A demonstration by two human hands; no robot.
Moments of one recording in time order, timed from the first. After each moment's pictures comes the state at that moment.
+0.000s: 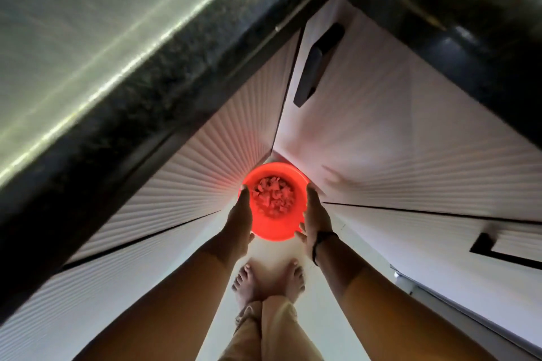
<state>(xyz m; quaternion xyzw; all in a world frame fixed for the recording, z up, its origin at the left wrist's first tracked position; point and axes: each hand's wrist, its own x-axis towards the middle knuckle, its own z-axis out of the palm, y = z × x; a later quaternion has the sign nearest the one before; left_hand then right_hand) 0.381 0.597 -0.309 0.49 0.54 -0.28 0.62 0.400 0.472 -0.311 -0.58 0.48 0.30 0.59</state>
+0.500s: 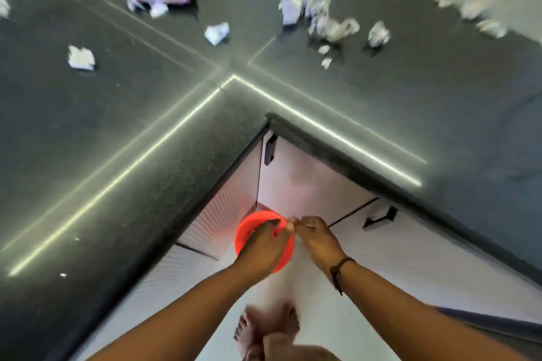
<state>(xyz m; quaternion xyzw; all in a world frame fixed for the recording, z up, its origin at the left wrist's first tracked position) 0.343 0.572 -0.095 0.78 0.13 -0.29 0.54 0.355 0.438 -0.091 -0.76 0.23 0.23 0.56</state>
